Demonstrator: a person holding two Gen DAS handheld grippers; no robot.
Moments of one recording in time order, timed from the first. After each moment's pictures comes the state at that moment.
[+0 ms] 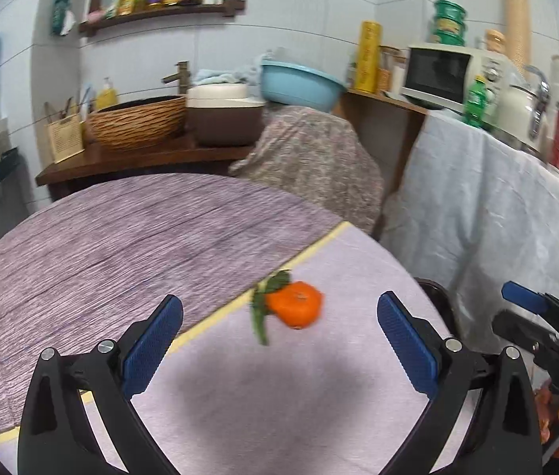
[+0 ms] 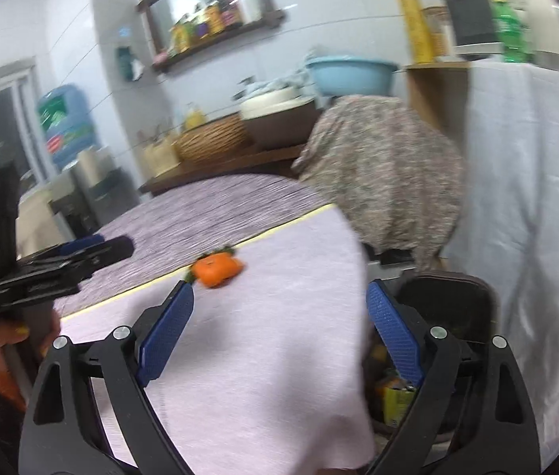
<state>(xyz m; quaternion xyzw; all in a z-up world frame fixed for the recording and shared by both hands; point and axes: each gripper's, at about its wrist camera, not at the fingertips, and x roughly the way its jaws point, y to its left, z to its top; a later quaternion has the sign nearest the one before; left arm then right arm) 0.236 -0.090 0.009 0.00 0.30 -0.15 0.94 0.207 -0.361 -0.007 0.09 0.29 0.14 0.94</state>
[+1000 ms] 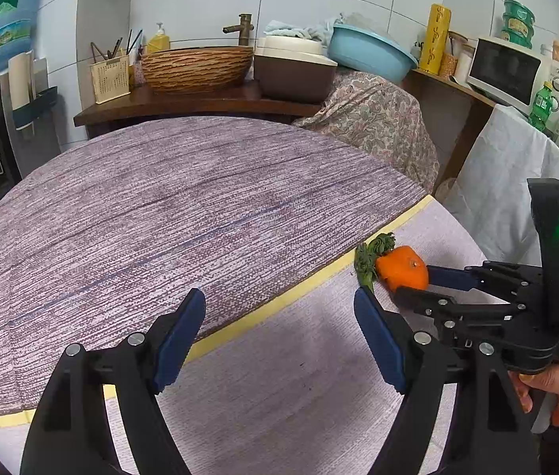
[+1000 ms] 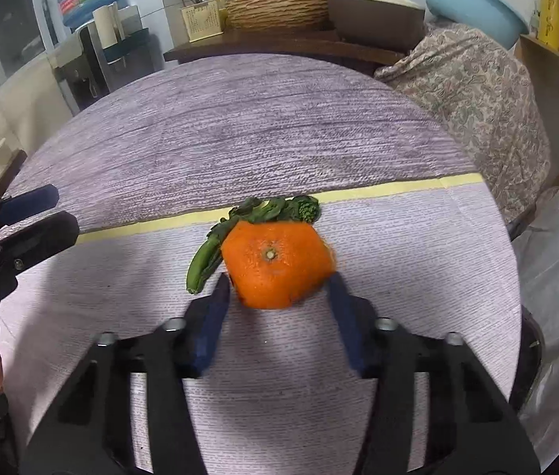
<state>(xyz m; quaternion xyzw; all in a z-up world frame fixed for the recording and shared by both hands) 0.267 -0.026 -0.034 -0.03 0.37 -0.08 0.92 0.340 -0.241 -0.074 -0.04 0.45 0.21 0.87</state>
